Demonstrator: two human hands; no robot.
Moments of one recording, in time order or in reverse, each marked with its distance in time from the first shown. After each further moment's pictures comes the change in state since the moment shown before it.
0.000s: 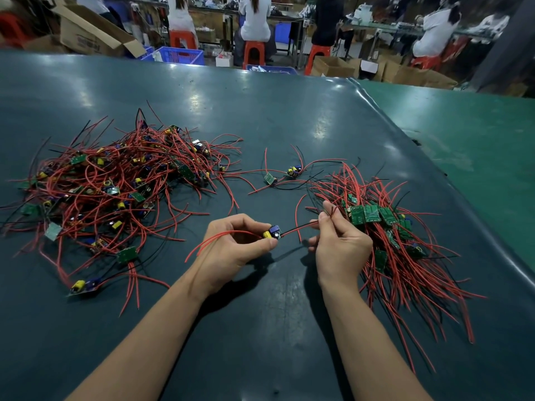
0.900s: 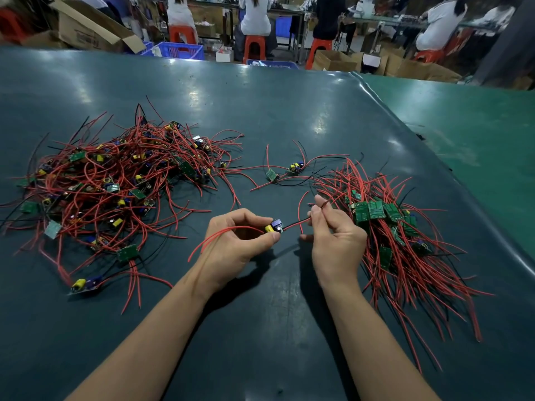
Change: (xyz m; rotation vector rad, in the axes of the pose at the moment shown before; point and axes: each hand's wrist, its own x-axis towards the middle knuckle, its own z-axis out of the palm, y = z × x) left_hand 0.001 0.001 0.003 0.026 0.026 0.059; right_hand -0.004 0.000 0.003 -0.041 -0.143 -0.131
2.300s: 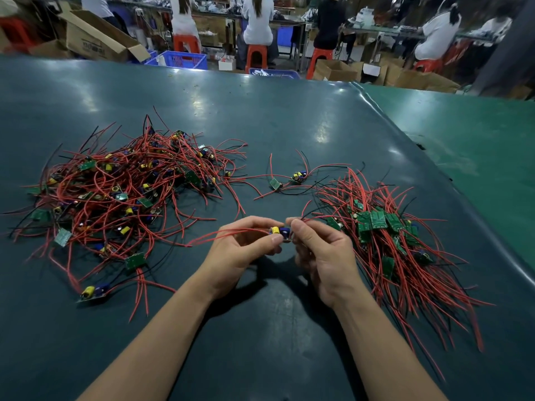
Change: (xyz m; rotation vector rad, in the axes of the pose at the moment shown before) left_hand 0.007 -0.013 -0.009 -0.238 -0.172 0.042; right_hand -0.009 -0.023 -0.001 0.387 -0.422 0.410
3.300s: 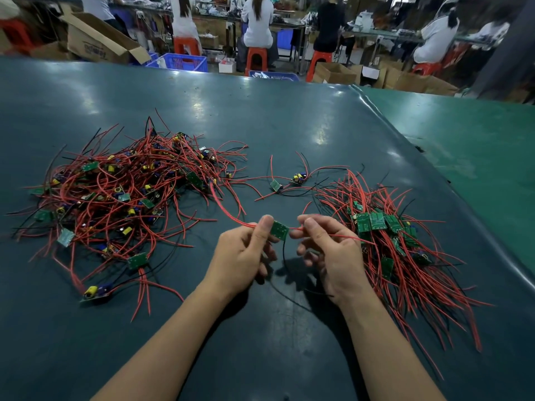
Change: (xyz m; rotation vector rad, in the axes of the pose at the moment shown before) left_hand -0.004 -0.002 0.011 0.380 0.222 0.054; right_hand -0.002 -0.009 -0.007 -0.075 0.011 -0.060
